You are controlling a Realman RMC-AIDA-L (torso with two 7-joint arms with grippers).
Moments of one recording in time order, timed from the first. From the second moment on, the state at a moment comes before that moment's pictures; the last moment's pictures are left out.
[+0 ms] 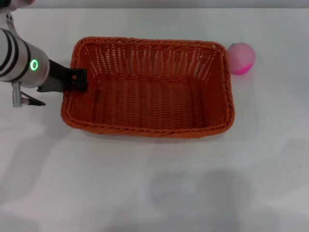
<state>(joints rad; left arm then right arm) -0.55 -2.08 -1.55 -1.39 -0.45 1.30 2.83 0.51 1.97 -0.24 -0.19 2.34 0.59 -2.73</state>
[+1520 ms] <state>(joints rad) -0.52 -2.08 -1.53 -1.45 -0.52 1.38 2.82 0.50 1.96 -0.24 -0.19 2.34 0.59 -2.73</state>
